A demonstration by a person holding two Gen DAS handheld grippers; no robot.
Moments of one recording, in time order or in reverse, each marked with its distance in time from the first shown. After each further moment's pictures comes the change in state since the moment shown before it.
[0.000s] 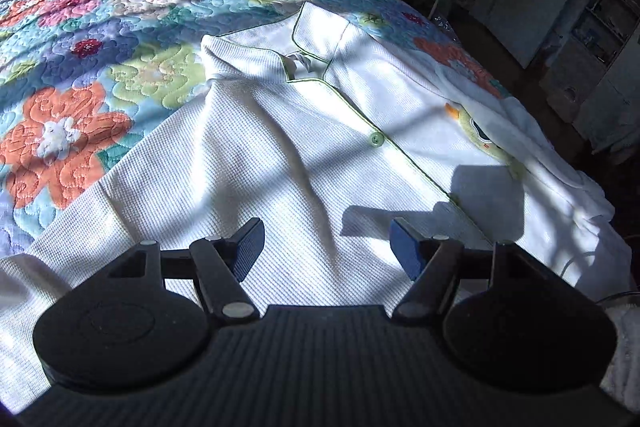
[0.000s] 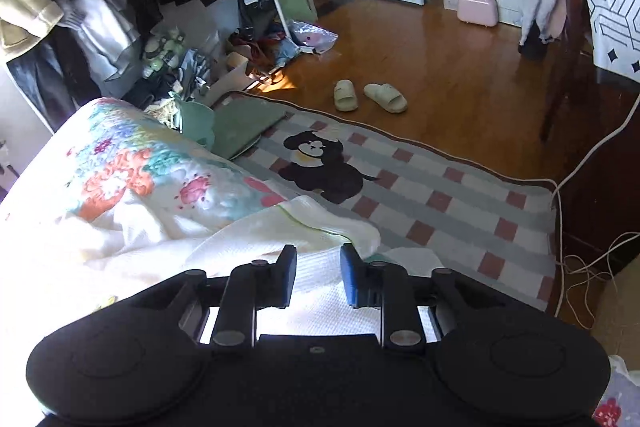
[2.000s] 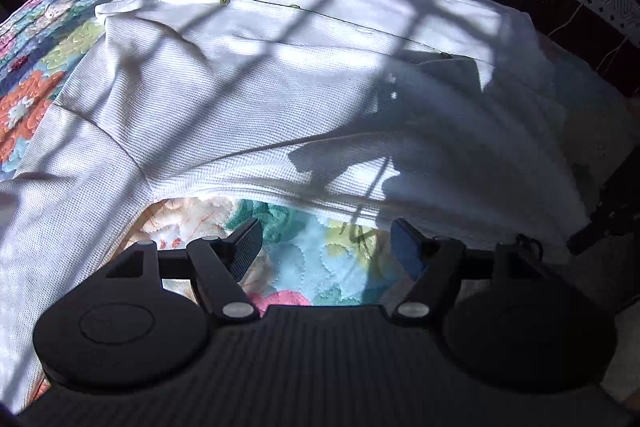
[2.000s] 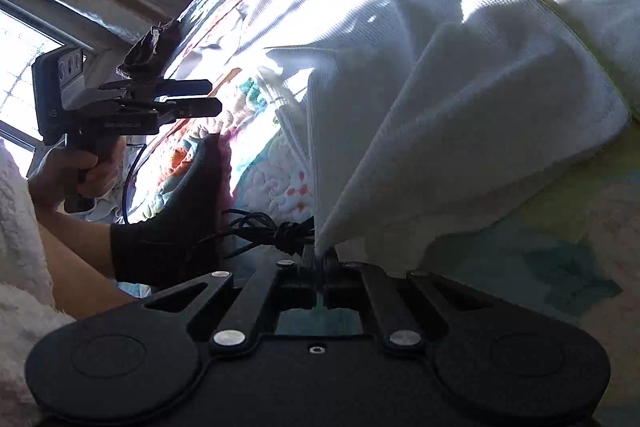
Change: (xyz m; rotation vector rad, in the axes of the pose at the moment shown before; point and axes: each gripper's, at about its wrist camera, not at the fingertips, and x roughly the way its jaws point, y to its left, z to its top) left arm -0.081 -0.059 -0.150 0.430 0.168 -0.137; right arm -0.116 0.064 -0.259 -0.448 0.597 0.729
